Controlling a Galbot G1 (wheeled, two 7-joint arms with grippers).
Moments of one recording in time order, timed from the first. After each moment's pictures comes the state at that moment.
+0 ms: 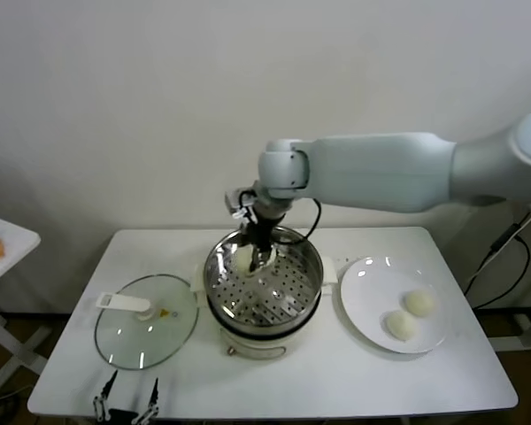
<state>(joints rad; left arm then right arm) 1.81 -1.57 -0.80 -1.80 0.24 -0.35 0.12 0.78 1.36 -1.57 1.31 0.76 -0.39 -0.87</state>
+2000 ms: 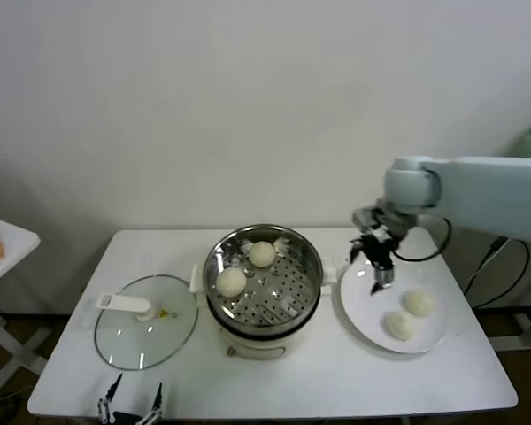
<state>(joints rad) 1.81 -1.57 -0.79 -1.79 0.27 -0.34 0.12 0.89 0.77 -1.82 1.54 0.50 -0.23 -1.02</state>
